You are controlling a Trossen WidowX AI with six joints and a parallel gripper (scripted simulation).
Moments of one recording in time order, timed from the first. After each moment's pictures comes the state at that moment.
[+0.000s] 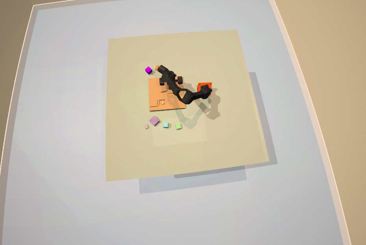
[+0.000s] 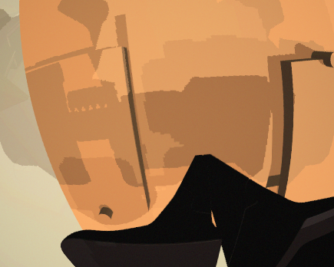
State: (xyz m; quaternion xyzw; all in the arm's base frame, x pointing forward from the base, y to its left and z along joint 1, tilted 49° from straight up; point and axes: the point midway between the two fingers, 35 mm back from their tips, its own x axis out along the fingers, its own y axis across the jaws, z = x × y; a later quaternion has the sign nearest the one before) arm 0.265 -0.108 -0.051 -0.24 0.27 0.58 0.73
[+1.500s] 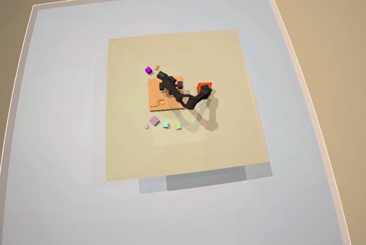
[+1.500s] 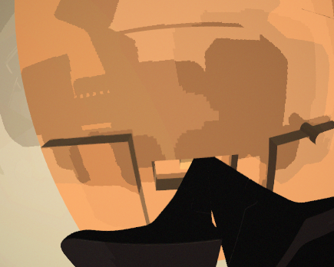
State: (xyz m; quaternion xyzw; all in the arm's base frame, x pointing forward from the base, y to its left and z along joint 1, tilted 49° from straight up) arm 0.274 -0.080 -0.018 -0.24 0.27 0.57 0.73
